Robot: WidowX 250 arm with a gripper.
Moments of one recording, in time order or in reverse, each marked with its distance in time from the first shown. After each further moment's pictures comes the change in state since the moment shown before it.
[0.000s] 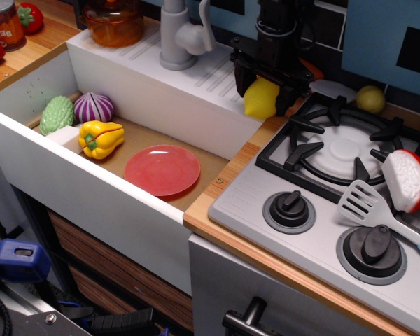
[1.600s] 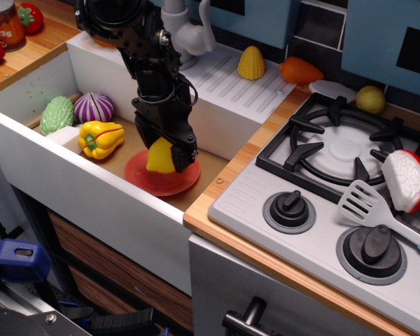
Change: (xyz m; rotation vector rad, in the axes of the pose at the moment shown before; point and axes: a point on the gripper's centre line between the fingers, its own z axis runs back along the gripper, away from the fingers) arm -0.108 0.084 -0.056 -0.082 0.019 -0.087
